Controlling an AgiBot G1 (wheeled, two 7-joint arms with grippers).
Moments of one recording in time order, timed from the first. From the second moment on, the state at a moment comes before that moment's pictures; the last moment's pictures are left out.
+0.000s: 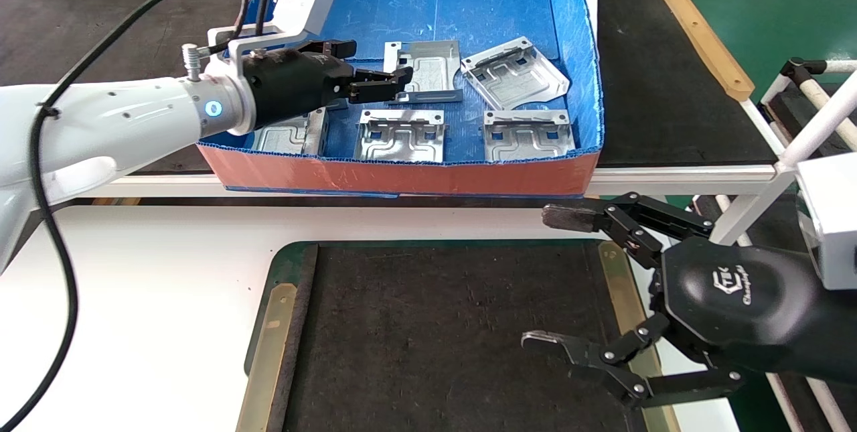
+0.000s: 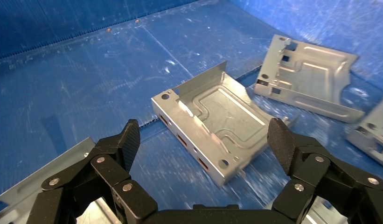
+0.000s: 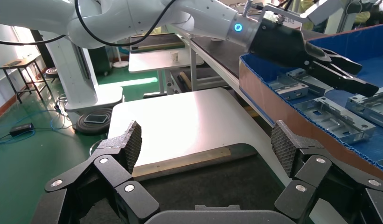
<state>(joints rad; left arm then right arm) -1.62 1.18 0.60 -0.75 1.53 0.69 -0.57 1.07 -0.56 -0.37 1.22 -0.64 -1.42 0.12</state>
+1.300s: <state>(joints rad) -1.65 1.29 0.66 -0.62 1.66 0.52 -0.61 1.07 -0.56 -0.37 1.22 -0.64 -1.42 0.12</state>
